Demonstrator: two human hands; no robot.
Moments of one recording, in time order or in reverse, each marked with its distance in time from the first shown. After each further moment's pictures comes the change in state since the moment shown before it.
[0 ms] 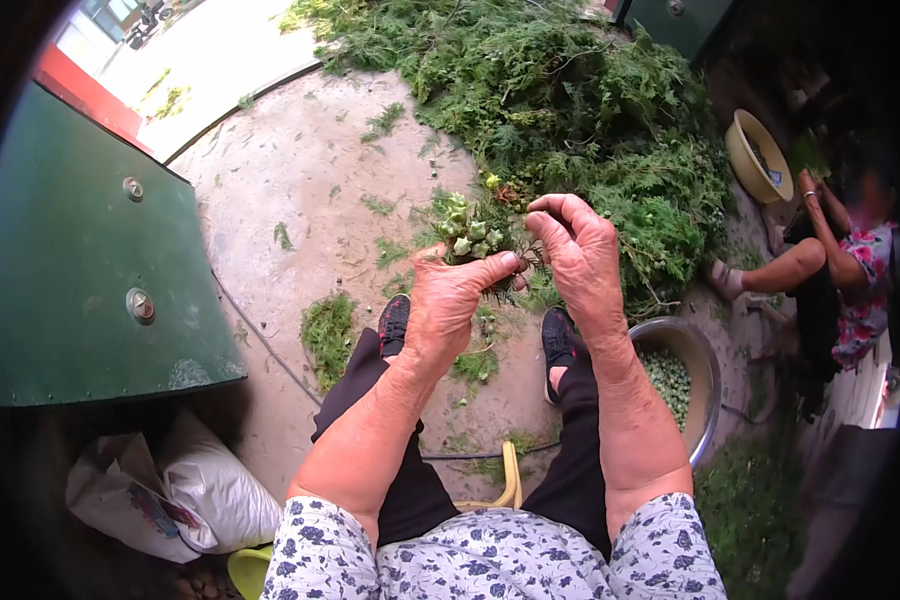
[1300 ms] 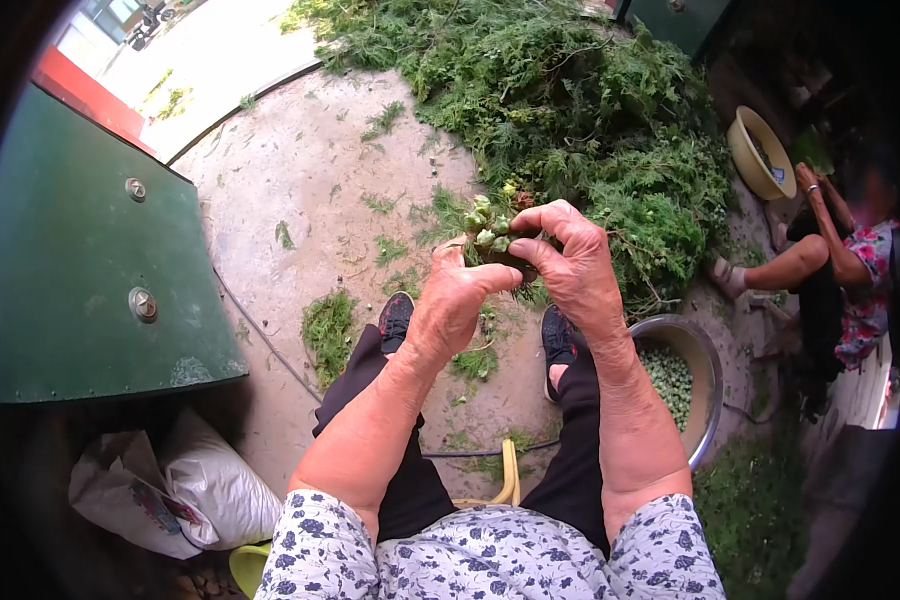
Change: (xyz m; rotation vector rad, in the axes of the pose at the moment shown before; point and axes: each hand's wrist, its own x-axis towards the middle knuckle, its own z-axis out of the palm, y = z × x) left_hand 0.007 -0.014 -0.009 0.388 -0.175 0.109; right_hand -0.005 0.000 -0.012 0.008 -0.189 -0.137
